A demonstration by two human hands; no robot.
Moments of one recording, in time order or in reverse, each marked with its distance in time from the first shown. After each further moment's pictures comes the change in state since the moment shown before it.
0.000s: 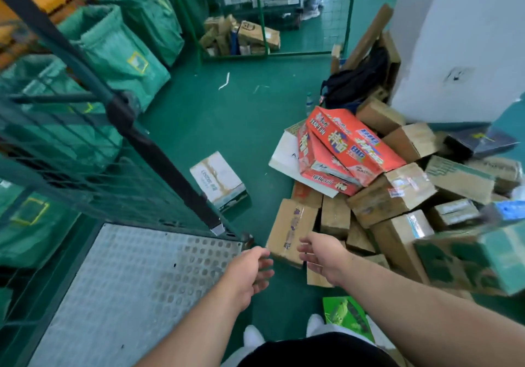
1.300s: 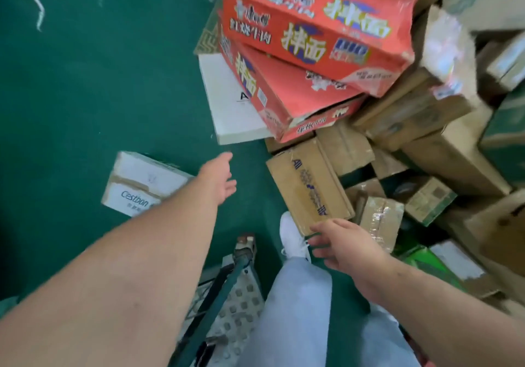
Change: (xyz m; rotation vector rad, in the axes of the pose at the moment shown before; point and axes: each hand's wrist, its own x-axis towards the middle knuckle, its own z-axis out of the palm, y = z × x) left_hand 0.564 0.272 0.125 0.536 -0.003 -0.184; right_hand 0.326 -0.120 0.052 0.317 0.215 0.355
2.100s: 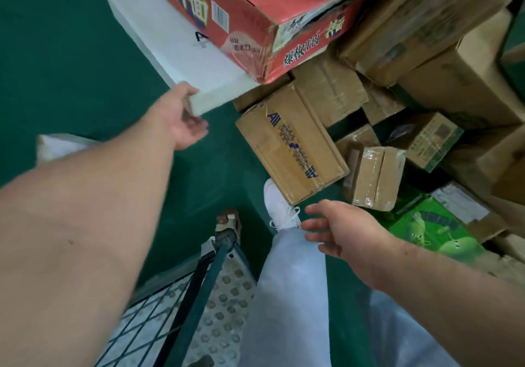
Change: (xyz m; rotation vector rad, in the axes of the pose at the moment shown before) left_hand 0.139 0.021 0.032 -0.094 -0.171 -0.025; right_hand 0.116 0.059 0.008 0.130 0.051 0.182
